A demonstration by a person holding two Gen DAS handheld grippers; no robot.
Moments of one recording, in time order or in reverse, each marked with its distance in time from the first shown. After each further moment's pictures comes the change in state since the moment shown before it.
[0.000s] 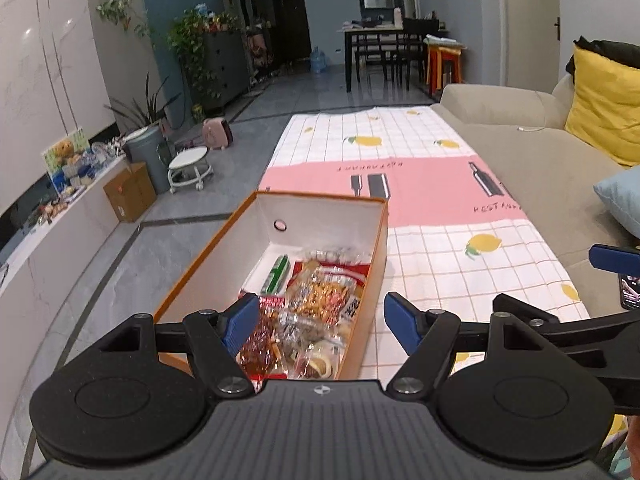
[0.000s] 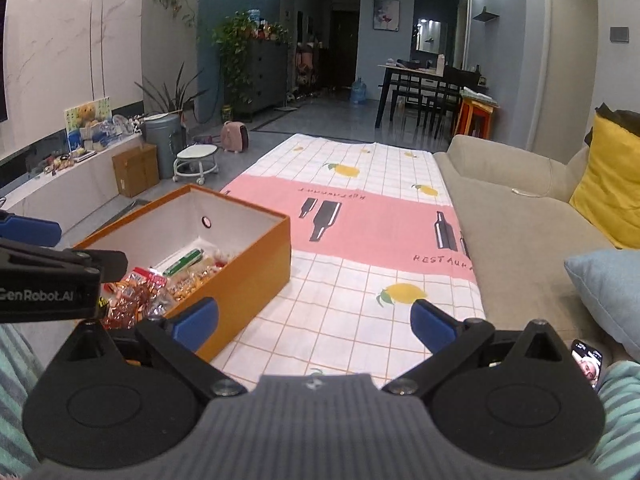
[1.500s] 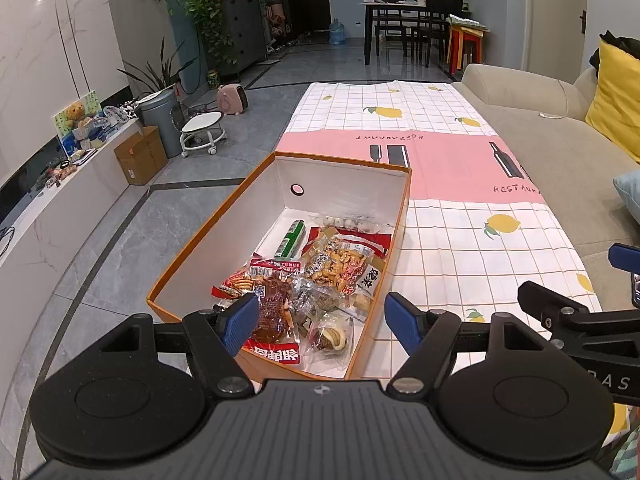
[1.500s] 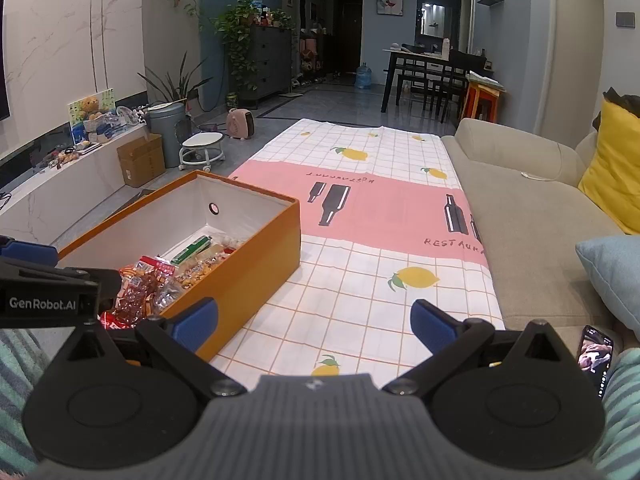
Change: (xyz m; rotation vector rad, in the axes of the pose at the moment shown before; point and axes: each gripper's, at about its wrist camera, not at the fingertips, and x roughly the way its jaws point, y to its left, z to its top) left arm 0.009 0.015 -0.003 -0.052 0.084 0.022; right arm 0.003 0.002 -0.002 0.013 0.038 0.023
